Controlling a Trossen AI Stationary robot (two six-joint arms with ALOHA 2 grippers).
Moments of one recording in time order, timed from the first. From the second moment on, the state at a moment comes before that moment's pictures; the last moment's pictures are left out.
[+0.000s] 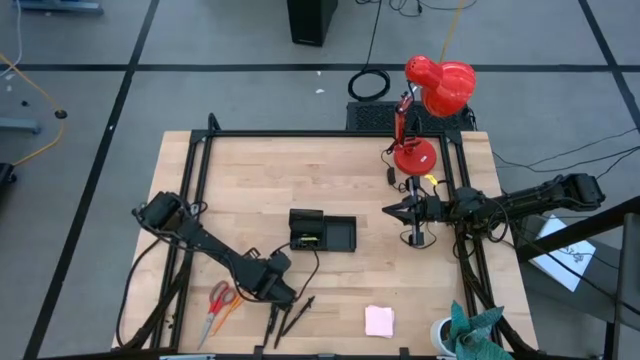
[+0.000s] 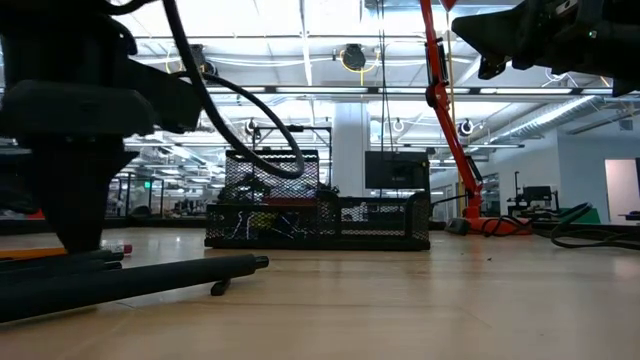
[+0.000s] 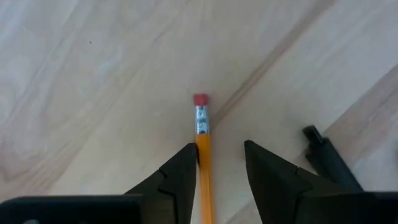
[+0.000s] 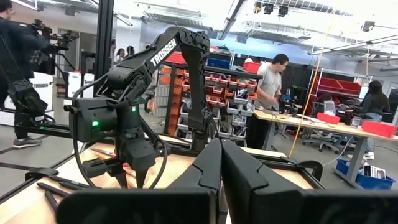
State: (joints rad) left arm -0.55 1.93 1.22 -0.89 -0.15 -1.27; right arm 0.07 0.80 0.14 0.85 0.02 -0.14
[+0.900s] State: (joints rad) left arm -0.56 1.92 1.11 -0.80 -0.13 -1.24; right arm 0.07 0.80 0.14 0.85 0.02 -0.14
